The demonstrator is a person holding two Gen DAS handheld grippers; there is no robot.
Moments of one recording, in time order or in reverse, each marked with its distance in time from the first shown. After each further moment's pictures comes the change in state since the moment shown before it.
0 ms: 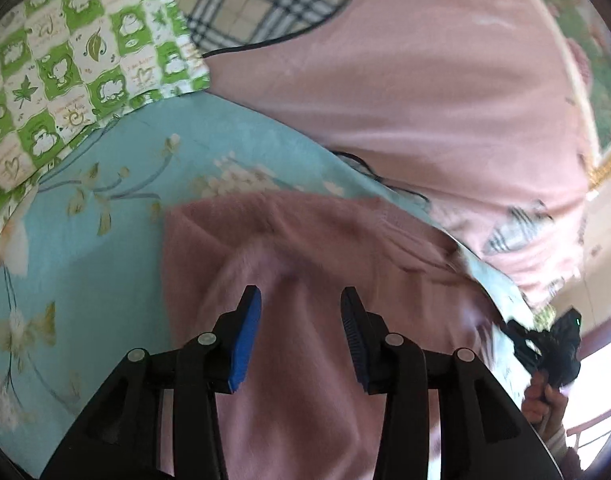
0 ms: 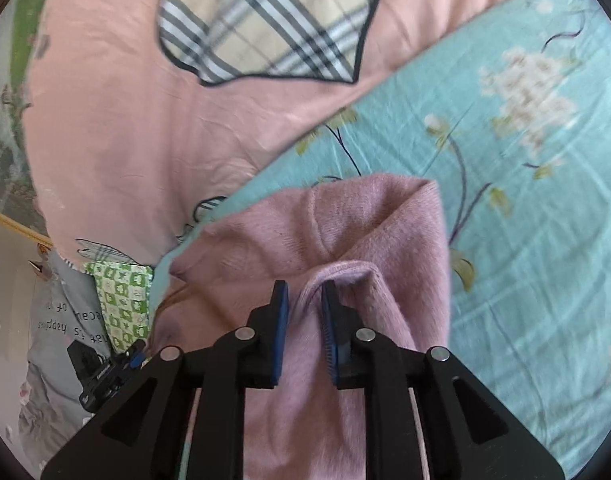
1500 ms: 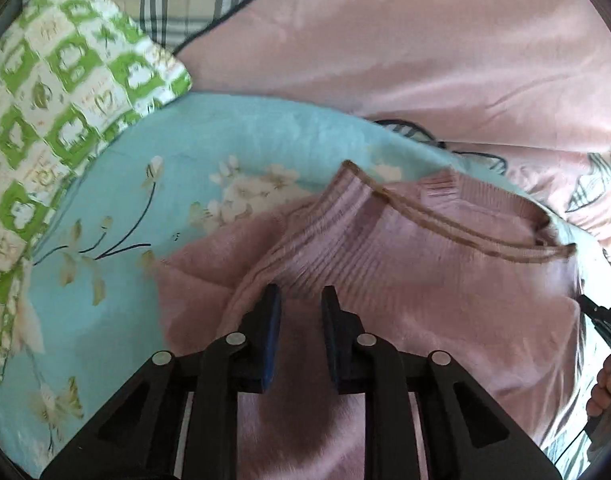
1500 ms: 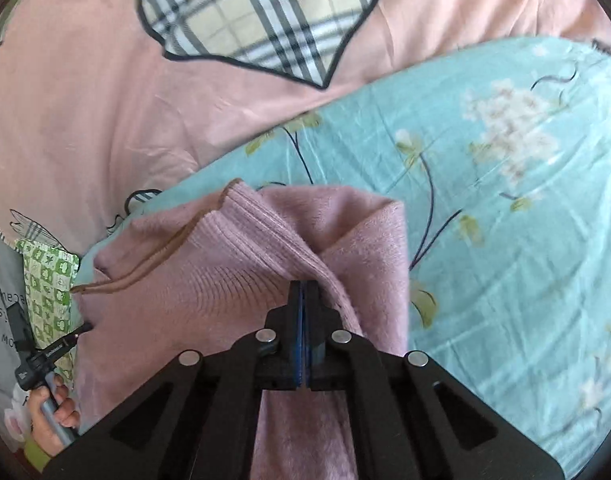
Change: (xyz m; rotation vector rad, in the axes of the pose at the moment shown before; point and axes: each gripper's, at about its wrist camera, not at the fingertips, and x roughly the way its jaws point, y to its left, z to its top) left arm 0.057 -0.005 0.018 0.181 0.060 0.294; right arm 0.028 -0.004 0.001 -0.157 -0.075 -0.256
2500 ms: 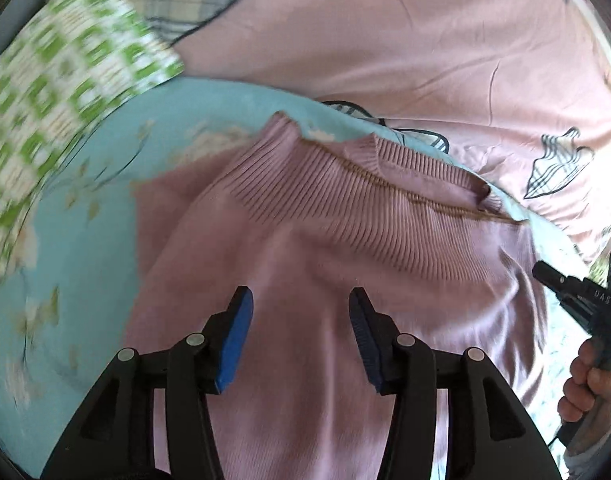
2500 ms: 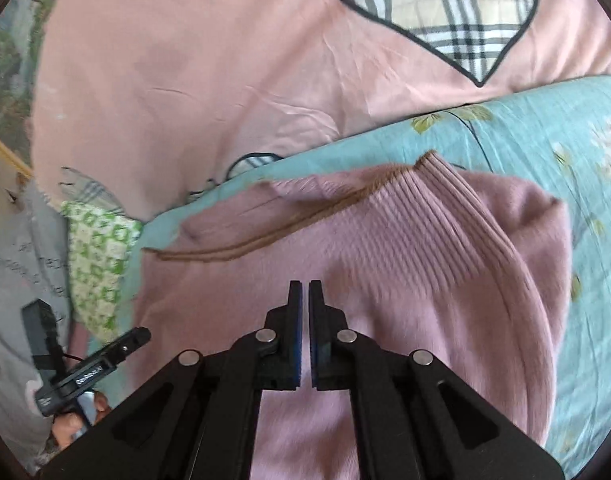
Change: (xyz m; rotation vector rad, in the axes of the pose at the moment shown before) left arm -0.048 -0.037 -0.055 -0.078 0.009 -0.068; right arm -0.005 0.077 -0.015 -0.084 0.070 0.179
